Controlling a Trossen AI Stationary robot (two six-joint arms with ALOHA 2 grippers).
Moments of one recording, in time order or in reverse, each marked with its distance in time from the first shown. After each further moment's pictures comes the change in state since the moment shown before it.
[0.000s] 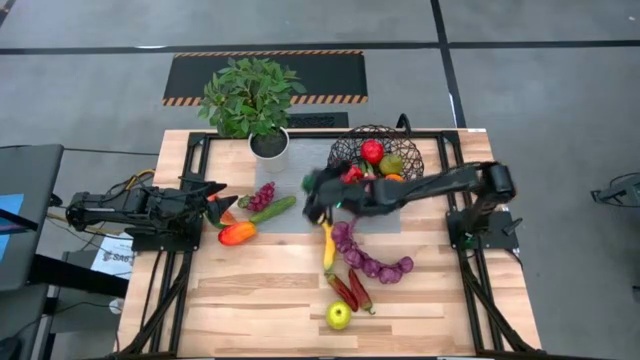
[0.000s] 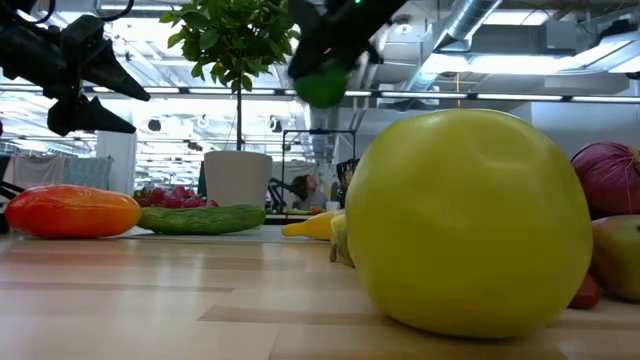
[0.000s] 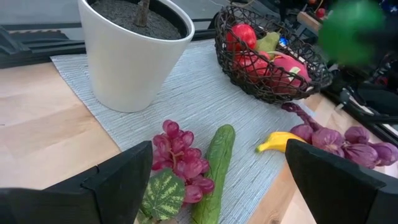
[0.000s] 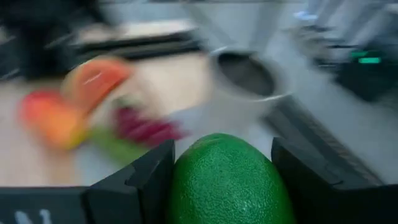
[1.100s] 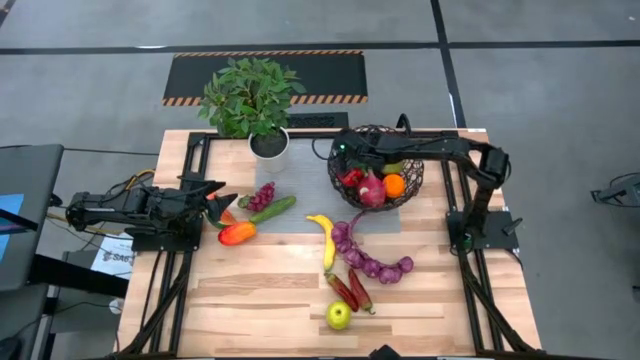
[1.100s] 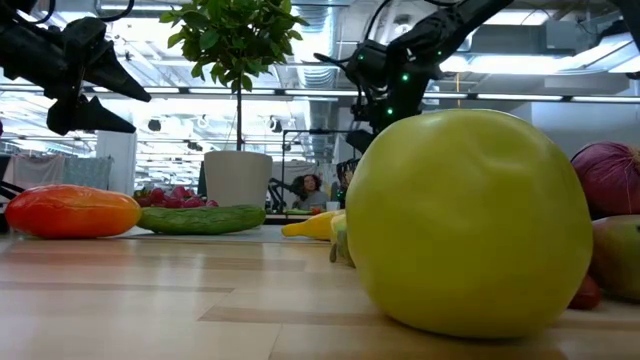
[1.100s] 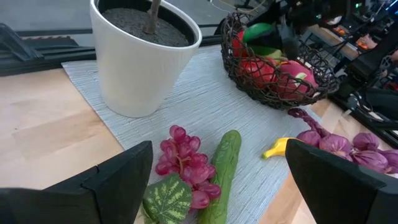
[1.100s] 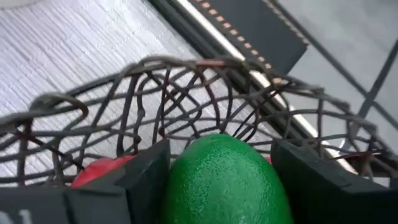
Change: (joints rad) left arm 0.000 0.000 0.000 -0.002 -0.035 0.002; right arm -0.443 0.057 -0.116 -0.275 -0.191 0.062
